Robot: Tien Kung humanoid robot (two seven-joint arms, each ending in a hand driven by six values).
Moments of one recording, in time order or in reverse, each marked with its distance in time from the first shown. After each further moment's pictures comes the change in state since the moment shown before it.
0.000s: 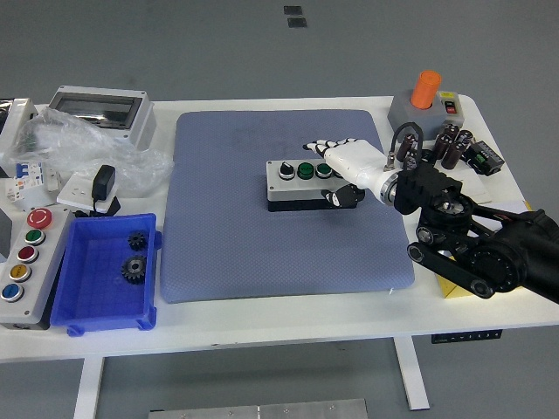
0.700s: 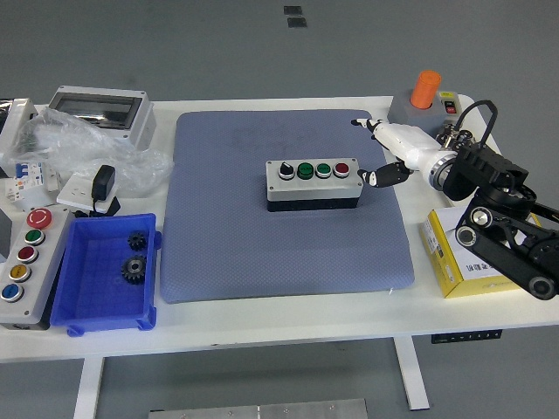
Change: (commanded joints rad) left arm 0.002 -0.005 -0.005 0.000 0.005 0.001 0.000; right arm -0.140 -0.148 0.309 0.266 0.085 0.135 -0.211
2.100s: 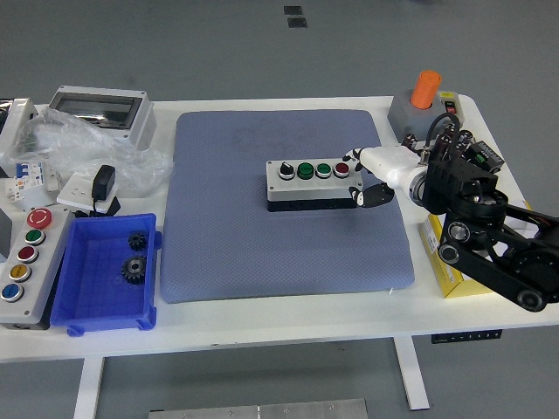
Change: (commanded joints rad) left arm -0.007 -0.002 -0.002 0.000 0.008 0.000 -0.002; right arm 0.057 0.012 -0.128 0.046 -0.015 0.116 -0.132
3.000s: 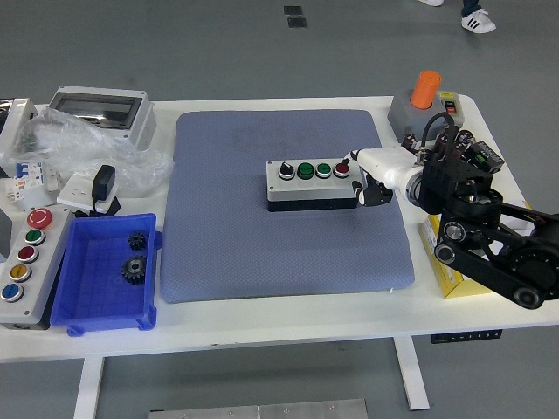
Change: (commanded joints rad) left arm -0.001 0.001 0.000 0.000 0.001 -0.001 -0.003; right arm 0.031 0.008 -0.057 -0.020 0.025 -0.011 -0.010
